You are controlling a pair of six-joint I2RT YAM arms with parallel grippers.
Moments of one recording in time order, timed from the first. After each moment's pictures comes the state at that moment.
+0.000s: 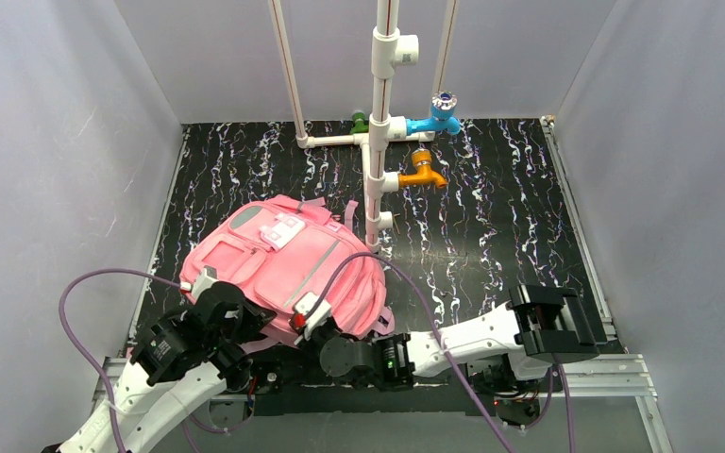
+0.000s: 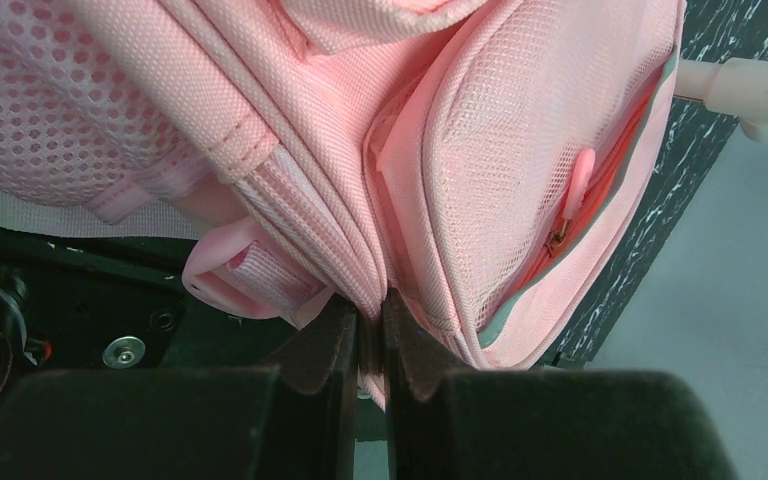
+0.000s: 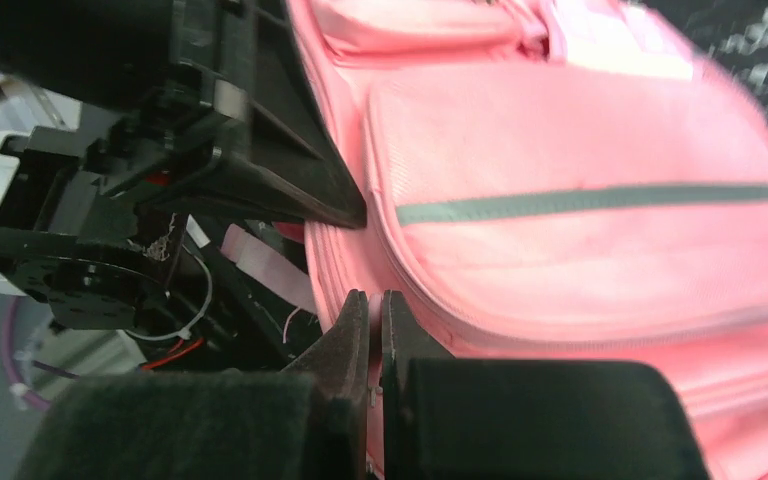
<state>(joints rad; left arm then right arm) -0.71 0.32 0.67 -1.23 -0.25 -1.39 1.72 1.65 0.97 0.41 0.78 0.20</state>
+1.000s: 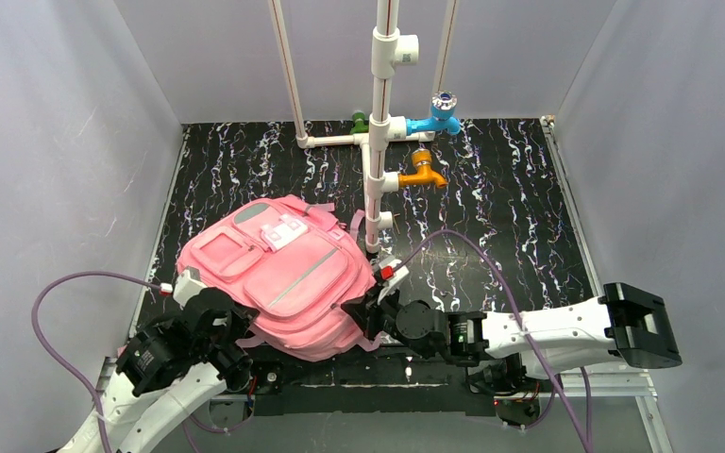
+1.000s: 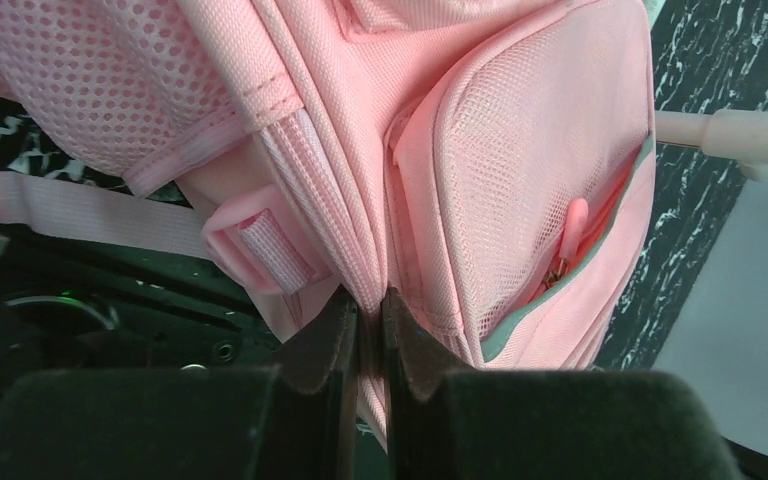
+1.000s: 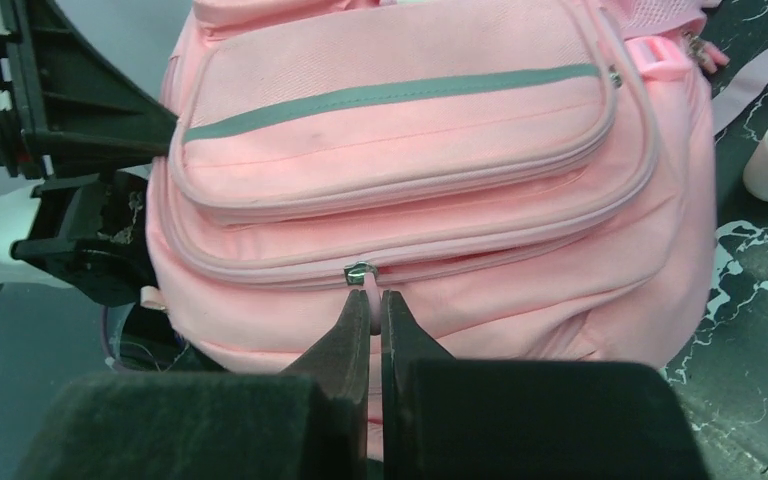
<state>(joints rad) -0.72 0.26 0.70 -1.31 -0.38 -1.35 1.55 1.15 0.55 0.38 0.60 0.54</state>
